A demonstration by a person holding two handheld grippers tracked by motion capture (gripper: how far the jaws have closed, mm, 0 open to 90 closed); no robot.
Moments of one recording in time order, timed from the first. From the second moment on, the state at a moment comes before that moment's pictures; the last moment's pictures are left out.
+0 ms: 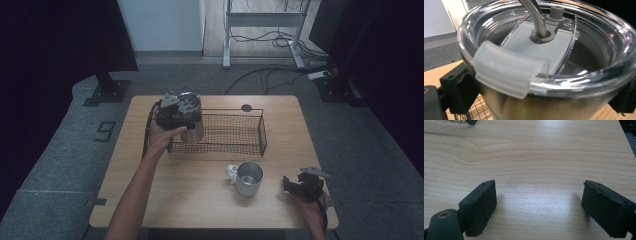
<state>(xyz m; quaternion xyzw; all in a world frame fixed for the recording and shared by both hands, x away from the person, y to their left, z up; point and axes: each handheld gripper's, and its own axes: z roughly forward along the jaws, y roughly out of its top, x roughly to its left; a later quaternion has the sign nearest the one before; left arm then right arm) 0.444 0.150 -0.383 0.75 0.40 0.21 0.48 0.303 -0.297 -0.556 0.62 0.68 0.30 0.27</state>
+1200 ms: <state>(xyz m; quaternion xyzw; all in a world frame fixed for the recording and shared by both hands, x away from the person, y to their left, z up) 0.472 0.141 -0.392 0.75 0.41 0.22 0.47 0.303 -0.297 -0.556 0.62 0.67 0.30 0.27</state>
